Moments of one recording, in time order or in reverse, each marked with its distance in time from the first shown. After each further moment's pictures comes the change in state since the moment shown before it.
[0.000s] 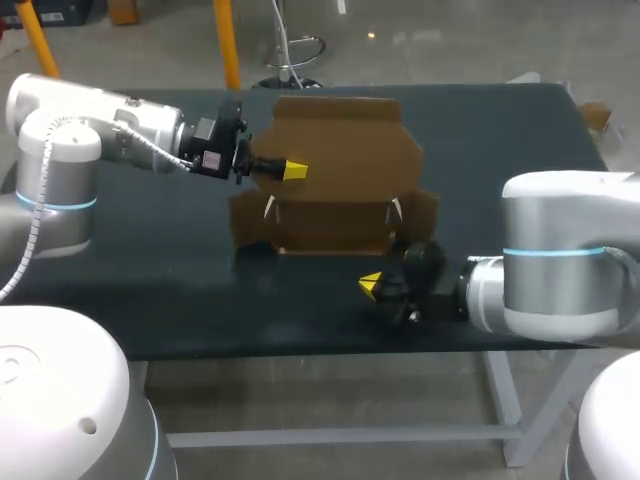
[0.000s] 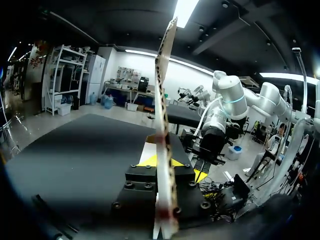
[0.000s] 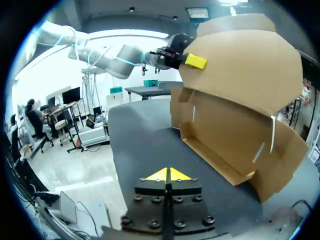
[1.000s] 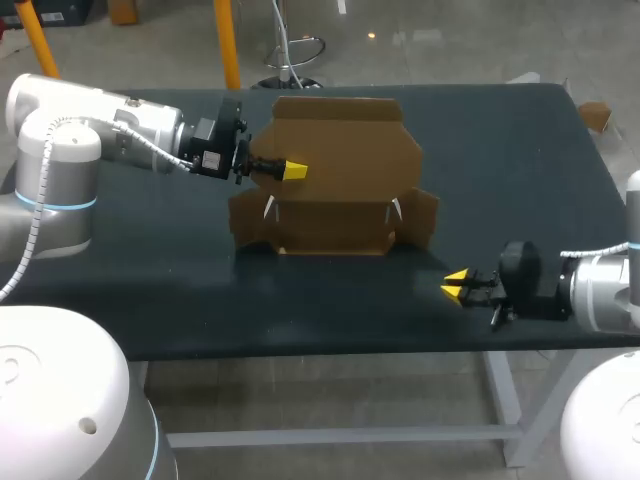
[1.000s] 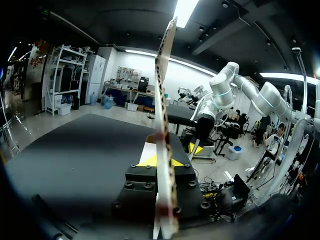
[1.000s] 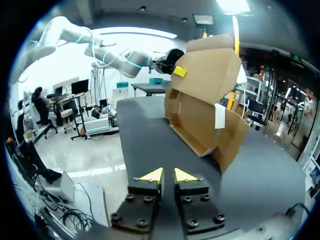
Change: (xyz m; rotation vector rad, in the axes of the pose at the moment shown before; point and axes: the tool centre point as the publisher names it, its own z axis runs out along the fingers) left arm 0.000 0.000 0.000 0.000 0.000 0.000; right arm -0.049 -0.040 -0.113 0.022 0.023 -0.087
